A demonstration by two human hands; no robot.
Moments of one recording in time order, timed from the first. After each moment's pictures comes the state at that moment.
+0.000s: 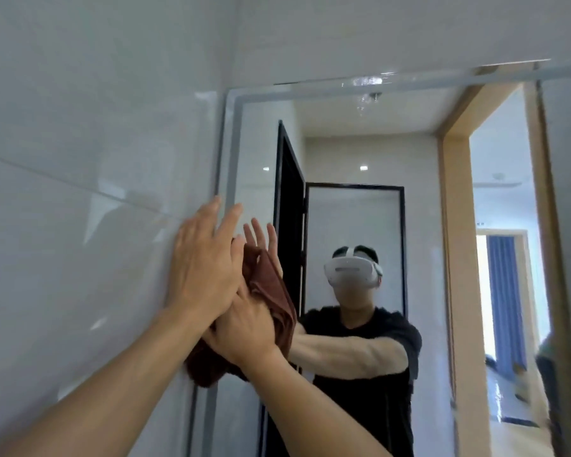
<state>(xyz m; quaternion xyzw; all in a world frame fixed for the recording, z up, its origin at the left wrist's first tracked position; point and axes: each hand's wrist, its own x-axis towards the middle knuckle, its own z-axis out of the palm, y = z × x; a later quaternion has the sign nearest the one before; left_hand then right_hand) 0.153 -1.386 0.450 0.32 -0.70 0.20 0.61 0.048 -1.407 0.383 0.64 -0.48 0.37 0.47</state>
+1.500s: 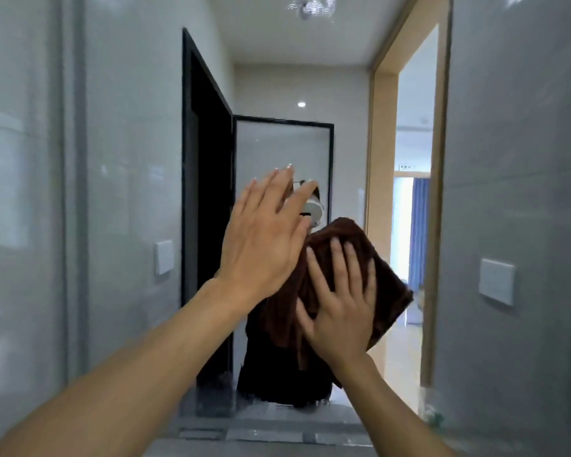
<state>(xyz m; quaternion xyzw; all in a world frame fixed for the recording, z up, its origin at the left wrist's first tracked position) -0.044 -1.249 0.392 0.11 -0.79 0.18 0.58 -0.188 -1.189 0.282 0.42 -0.63 0.32 0.56</state>
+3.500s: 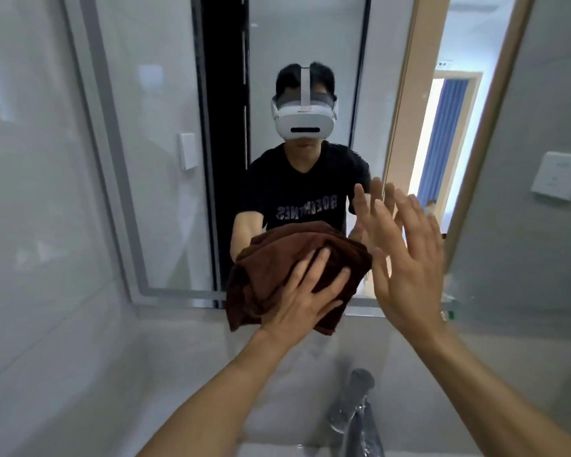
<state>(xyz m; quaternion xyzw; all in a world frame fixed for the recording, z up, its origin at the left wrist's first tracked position) -0.053 -1.327 0.105 0.10 -0.80 0.29 0.51 -0.137 -1.159 0.197 0.48 -0.64 0.36 0.47</state>
